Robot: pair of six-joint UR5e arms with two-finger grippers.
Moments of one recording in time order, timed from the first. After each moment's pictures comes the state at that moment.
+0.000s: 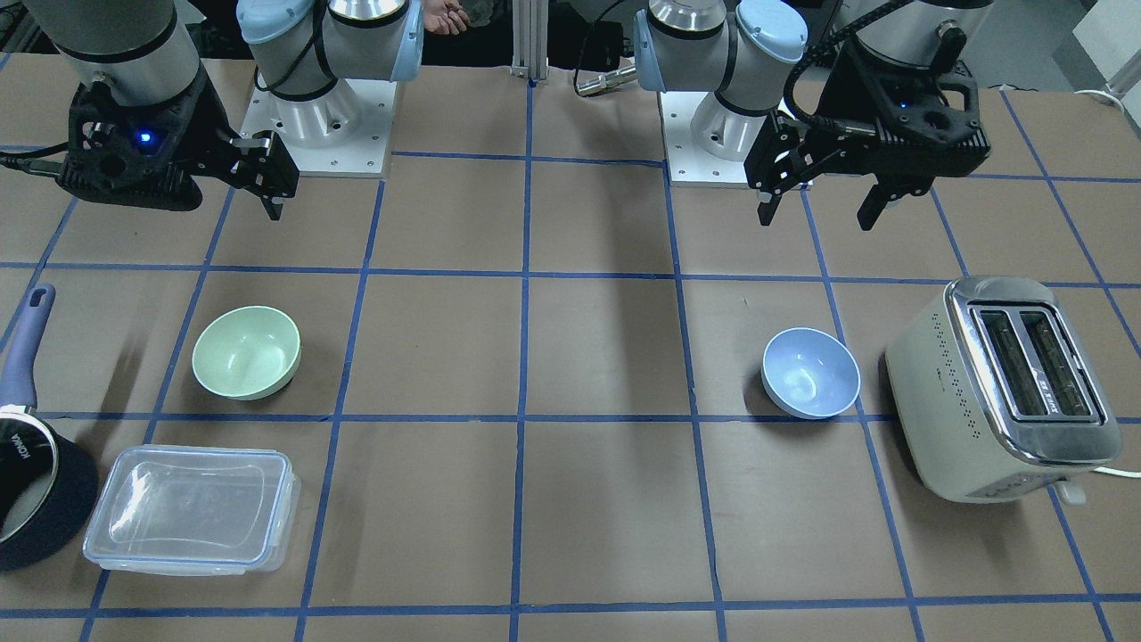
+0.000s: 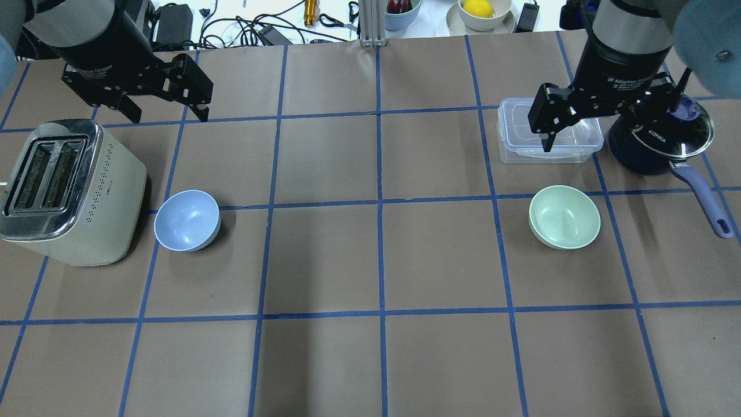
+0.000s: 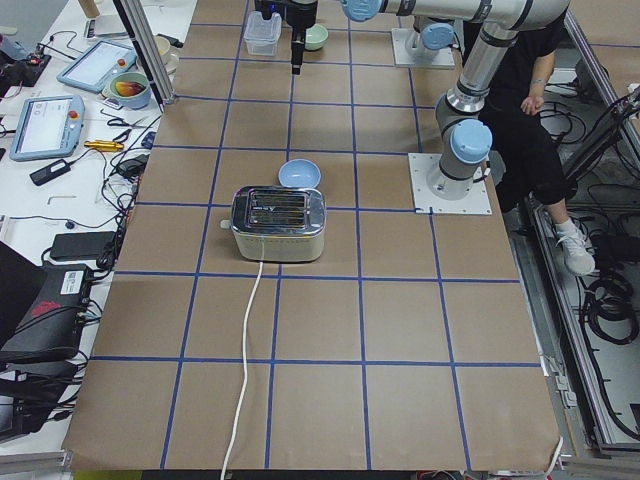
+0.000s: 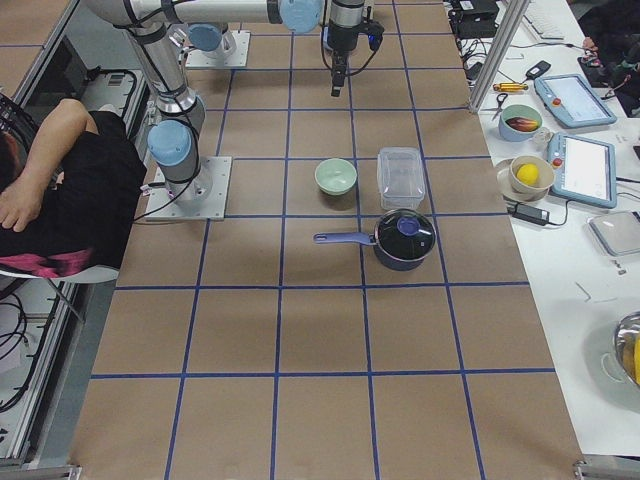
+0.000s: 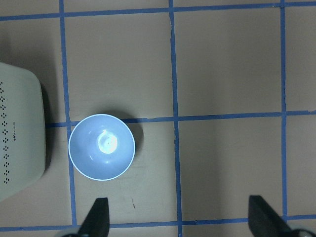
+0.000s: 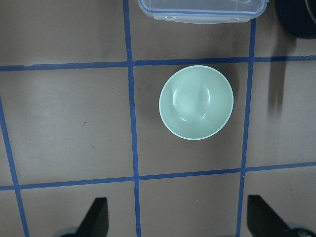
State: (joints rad) left arm -1.53 -1.54 -1.52 -1.55 1.57 0.08; right arm 1.54 -1.58 1.56 -1.46 -1.67 0.00
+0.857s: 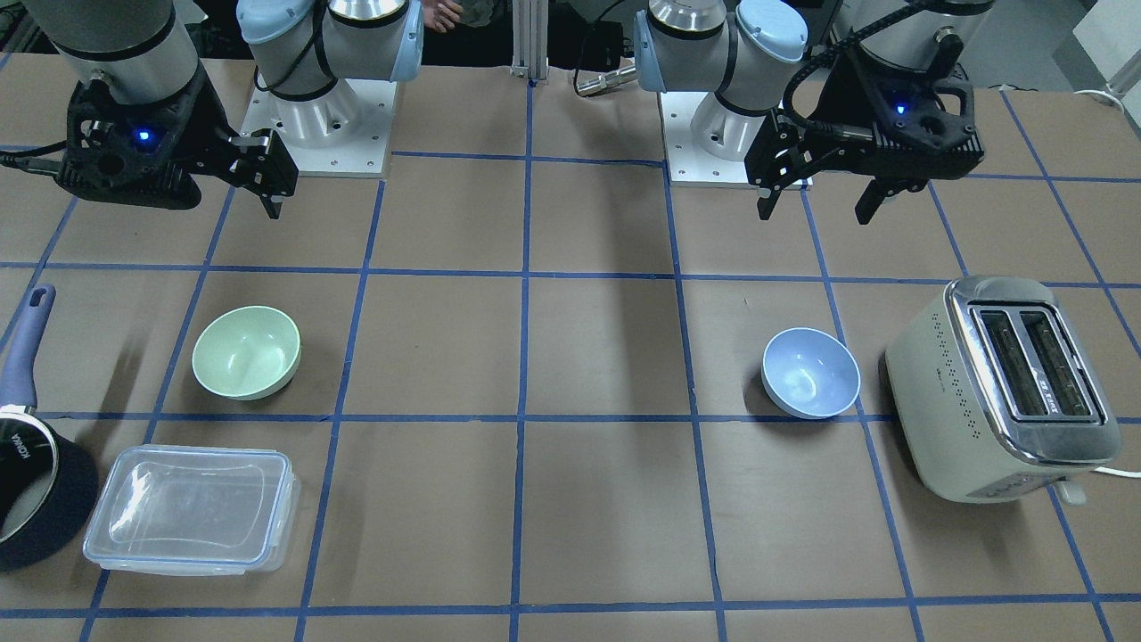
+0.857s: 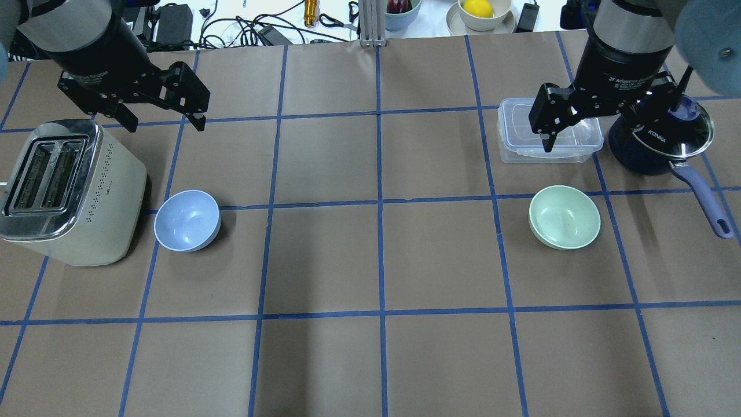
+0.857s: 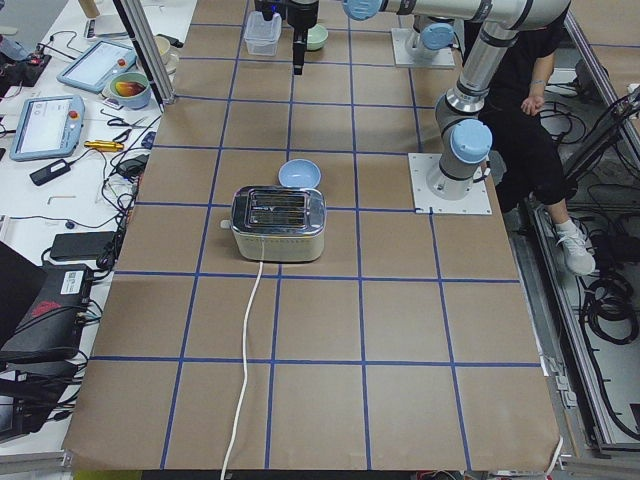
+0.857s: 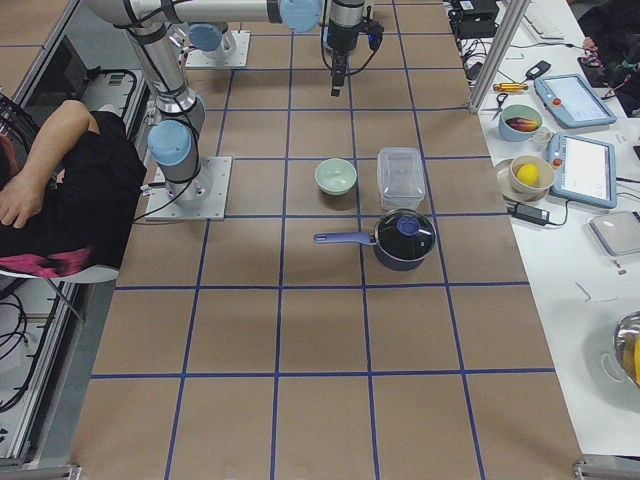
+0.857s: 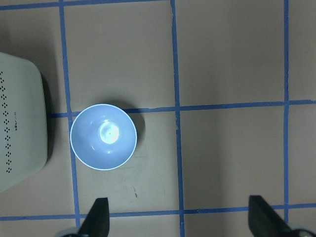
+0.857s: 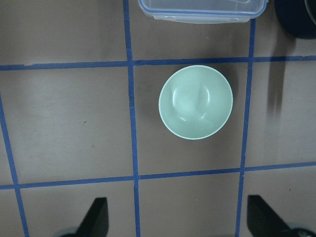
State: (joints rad) left arm -1.52 -1.54 -1.52 -1.60 1.57 0.08; right arm 1.54 -1.58 1.55 -1.45 -1.67 0.00
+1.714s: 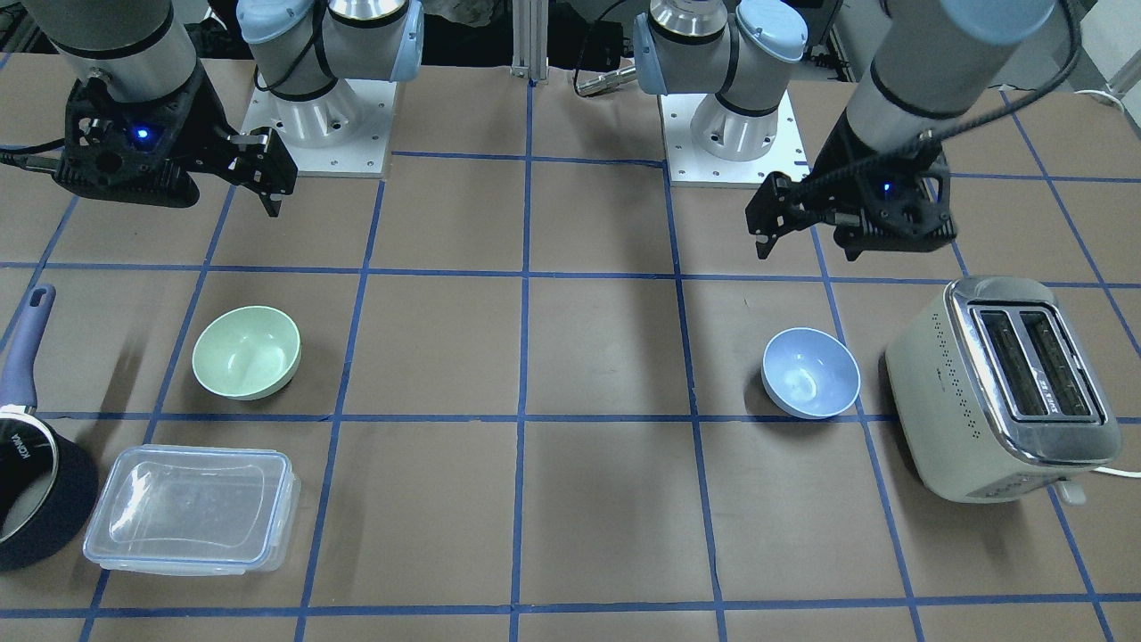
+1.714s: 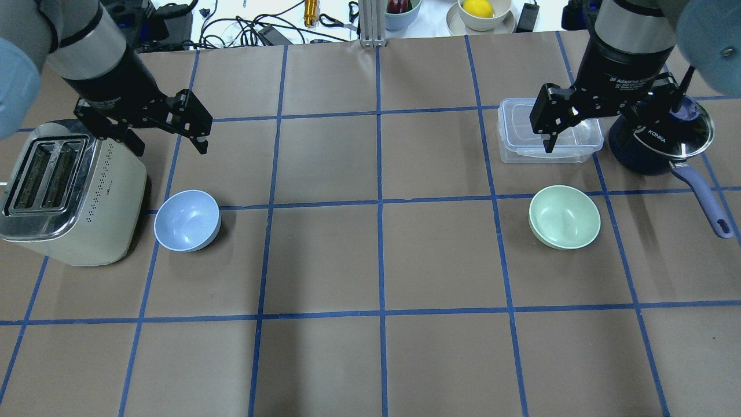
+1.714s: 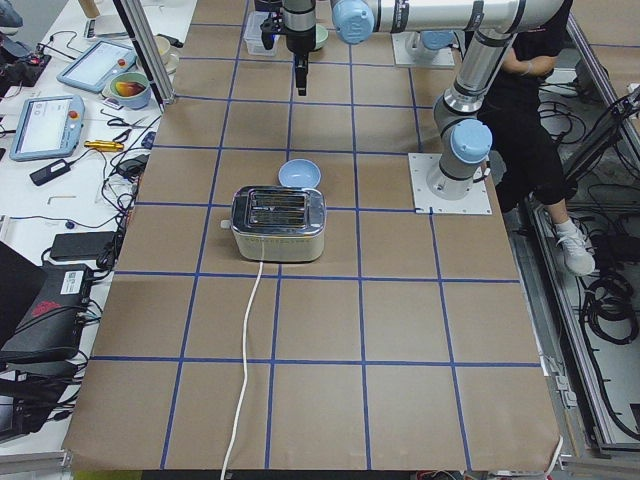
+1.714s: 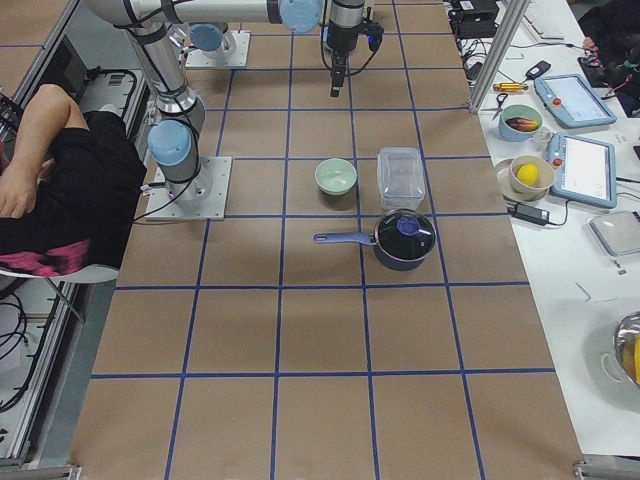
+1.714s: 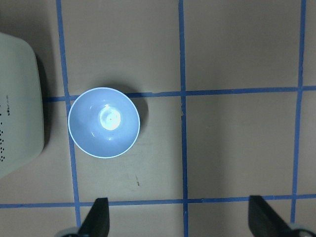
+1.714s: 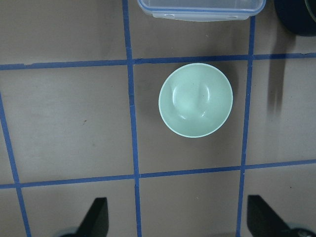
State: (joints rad) left arm -1.48 -1.58 -1.66 -1.52 1.58 0.09; right arm 1.54 -1.58 1.55 -1.44 -1.66 0.01
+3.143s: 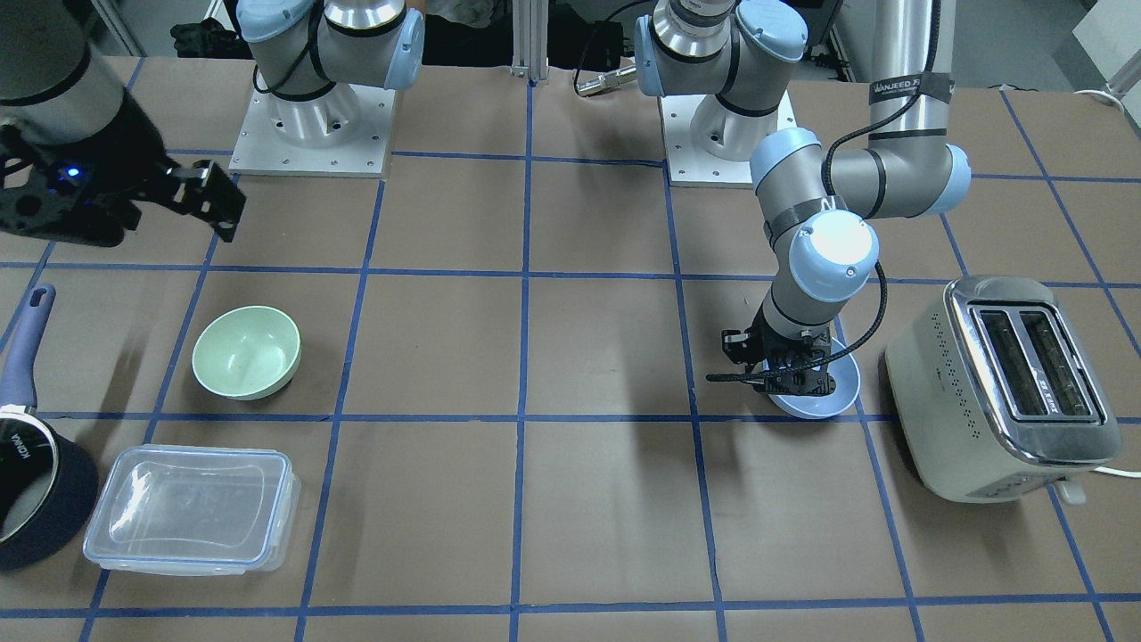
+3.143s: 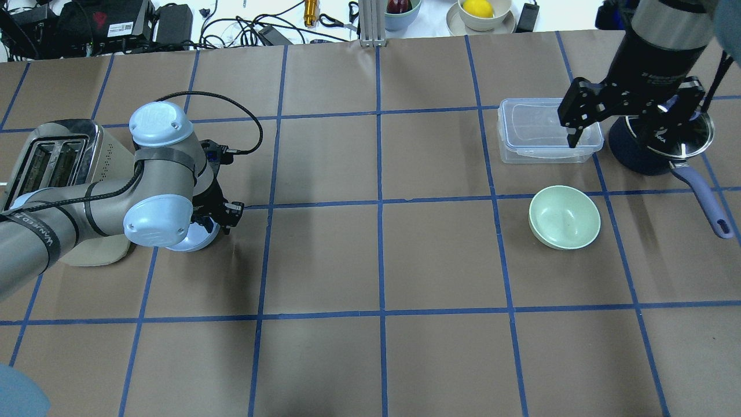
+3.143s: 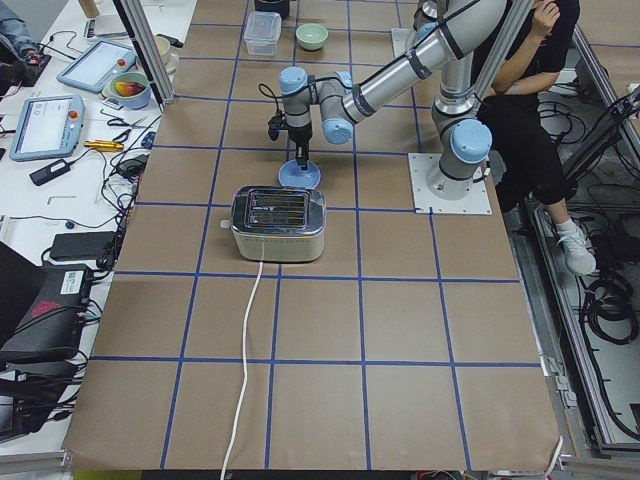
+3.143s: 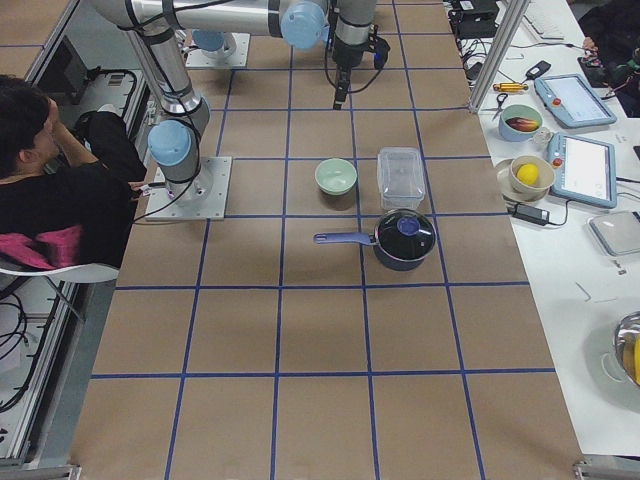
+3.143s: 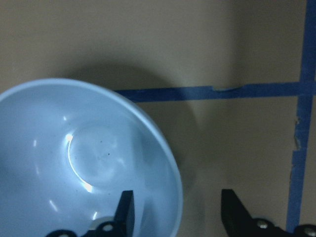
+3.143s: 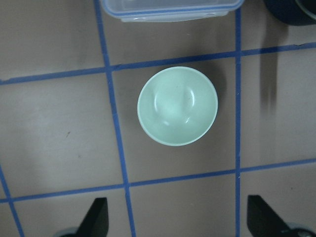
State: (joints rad) left arm -1.46 -1.85 -2.04 -0.91 1.70 0.19; right arm 1.38 -1.53 1.56 -1.48 -1.63 -0.07
